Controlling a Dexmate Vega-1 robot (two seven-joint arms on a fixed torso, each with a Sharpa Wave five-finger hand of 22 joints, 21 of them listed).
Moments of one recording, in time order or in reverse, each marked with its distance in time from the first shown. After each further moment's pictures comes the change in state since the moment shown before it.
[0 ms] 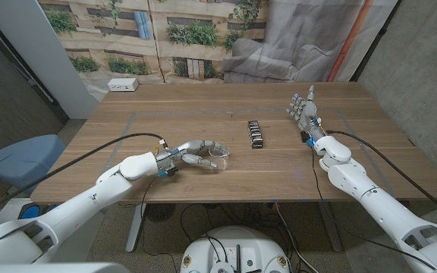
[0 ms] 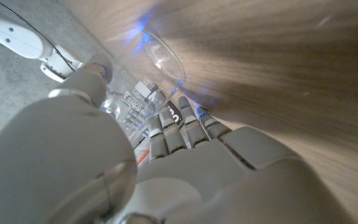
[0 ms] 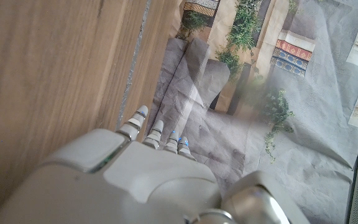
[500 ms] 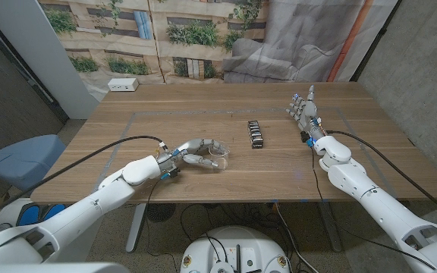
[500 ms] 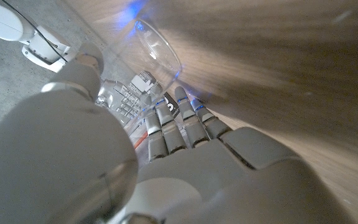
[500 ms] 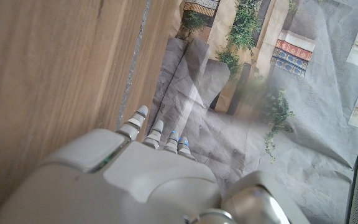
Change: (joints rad) left arm 0.036 -0.022 -0.016 -0.013 0.030 0.009 0.105; left_hand 0.057 0.020 -0.100 0.007 -0.003 0.121 -0.046 0.089 0.002 0.124 0.035 0.049 0.052 0.141 -0.009 0.039 0.012 0.110 -0.003 0.000 0.000; right arm 0.000 0.000 0.000 0.000 0.000 0.000 0.000; right_hand 0.000 0.000 0.000 0.000 0.000 0.000 0.000 0.000 0.000 0.000 0.000 0.000 0.000 0.000 0.000 0.000 0.000 0.000 0.000 0.000 0.000
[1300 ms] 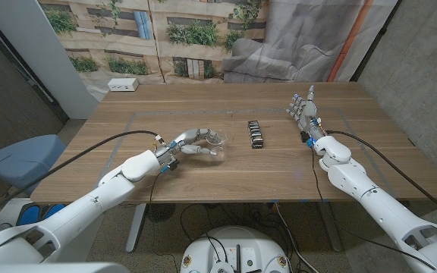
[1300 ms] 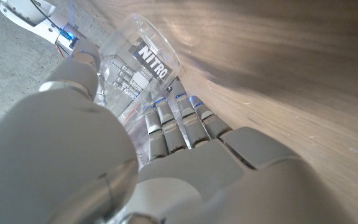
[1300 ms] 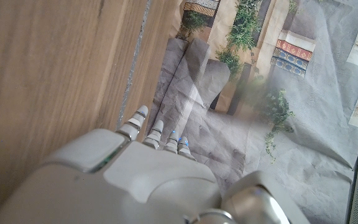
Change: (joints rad) left arm 0.000 0.002 -0.042 -0.040 -0.036 0.025 0.056; left_hand 0.000 0.003 -0.040 -0.001 0.014 0.027 0.020 0.019 0.000 0.031 0.027 0.022 0.038 0.048 -0.002 0.036 0.028 0.055 0.002 0.000 0.005; right arm 0.000 0.000 0.000 0.001 0.000 0.000 0.000; right_hand 0.000 0.000 0.000 0.000 0.000 0.000 0.000 0.000 0.000 0.000 0.000 0.000 0.000 0.000 0.000 0.000 0.000 0.000 0.000 0.000 0.000
